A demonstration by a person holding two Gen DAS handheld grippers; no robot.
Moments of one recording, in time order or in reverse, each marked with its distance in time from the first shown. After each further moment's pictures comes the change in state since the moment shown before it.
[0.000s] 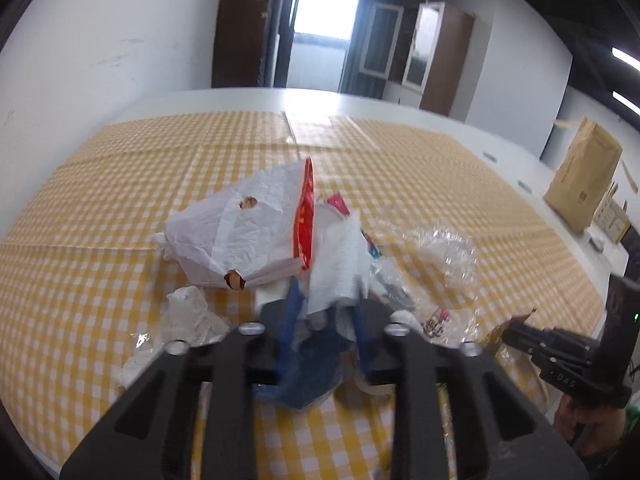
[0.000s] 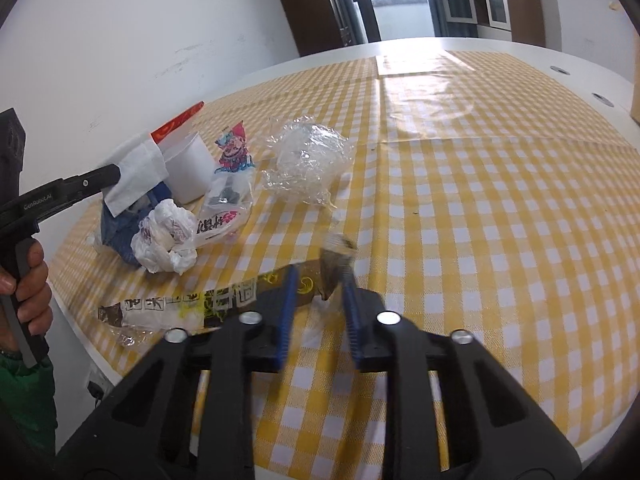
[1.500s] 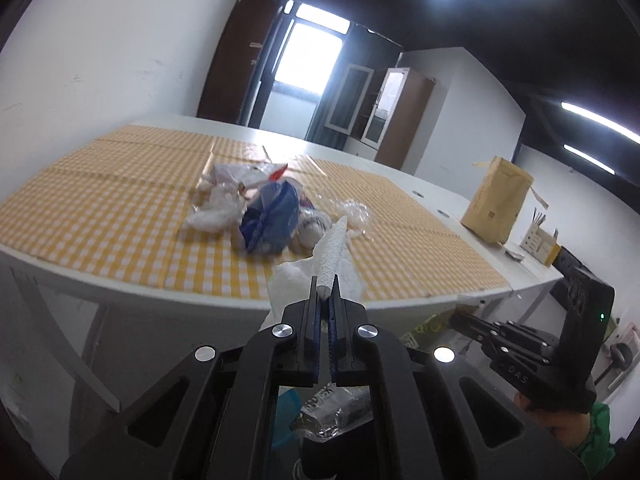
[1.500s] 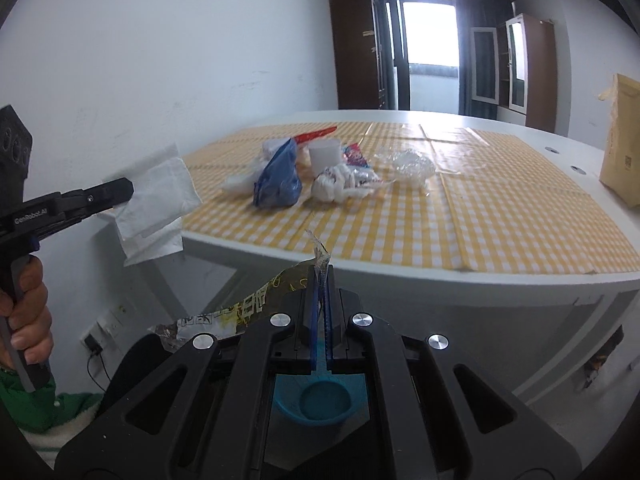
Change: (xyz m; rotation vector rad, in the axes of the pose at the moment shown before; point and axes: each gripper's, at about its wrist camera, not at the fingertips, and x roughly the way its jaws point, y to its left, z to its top) left arm -0.208 0.010 -0.169 -0.067 -0.184 -0.181; right arm -0.161 0.145 -0.144 -0.226 -0.171 -0.039
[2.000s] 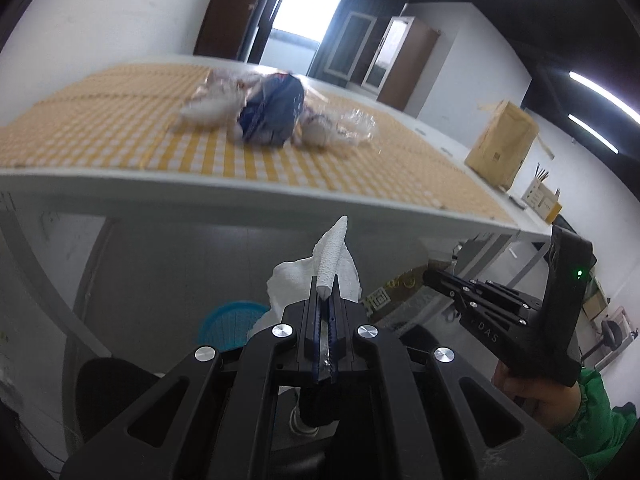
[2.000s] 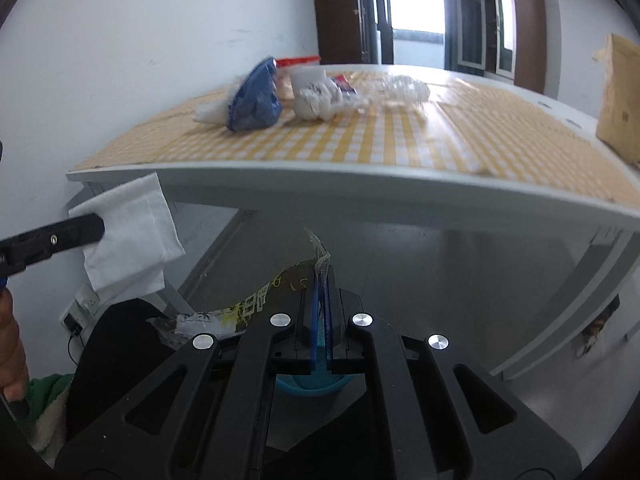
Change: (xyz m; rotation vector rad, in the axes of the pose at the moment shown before) left arm 0.041 0.016 -0.075 -0.028 0.214 -0.020; right arm 0.058 -0.001 -0.062 0.056 0.124 -0.068
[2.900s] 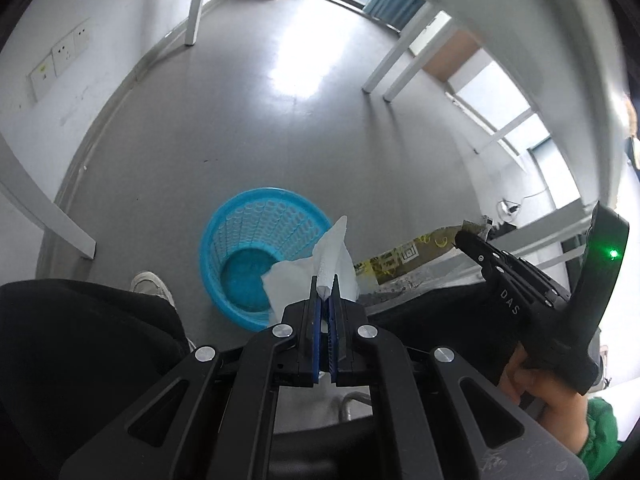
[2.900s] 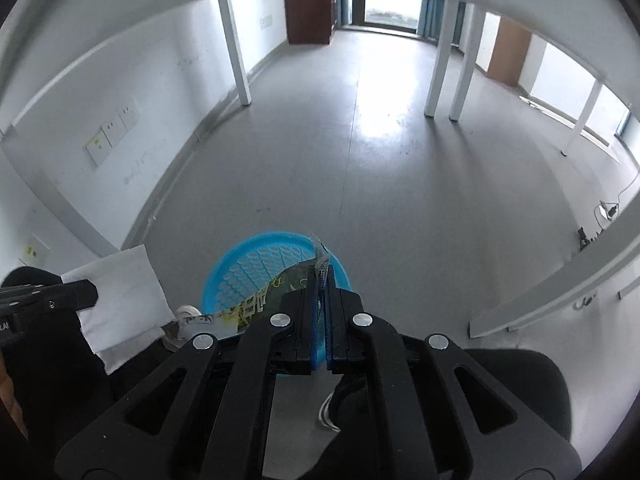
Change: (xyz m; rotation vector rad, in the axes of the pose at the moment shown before) left arm 0.169 0.102 -0.062 -0.253 0.361 0.096; right arm 0.177 -0.027 -0.062 0.039 0.280 -0.112
